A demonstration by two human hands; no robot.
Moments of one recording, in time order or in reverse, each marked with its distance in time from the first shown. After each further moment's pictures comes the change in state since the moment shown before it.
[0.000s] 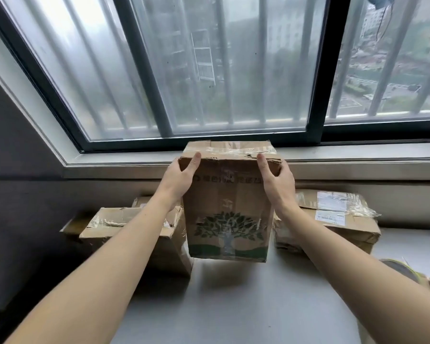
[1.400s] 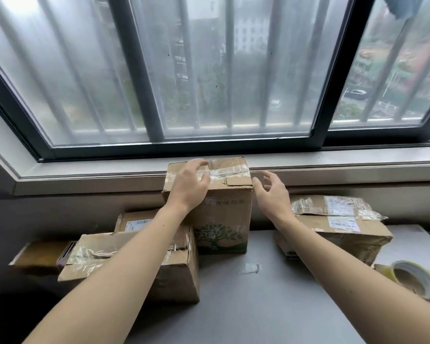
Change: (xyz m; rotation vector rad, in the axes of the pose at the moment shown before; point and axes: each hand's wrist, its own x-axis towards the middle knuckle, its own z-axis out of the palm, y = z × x) left_hand 0.091 -0.047 -0.021 0.316 -0.078 0.466; right_hand 0.020 0.014 0.089 -0.253 0.059 0.007
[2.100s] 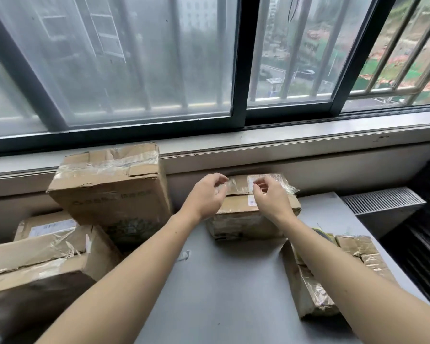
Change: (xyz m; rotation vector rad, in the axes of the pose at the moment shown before) left_hand -0.023 0.114 0.215 -0.122 -0.381 0.070; right_hand 0.017 0.130 -0.172 -0.219 0.082 0.082
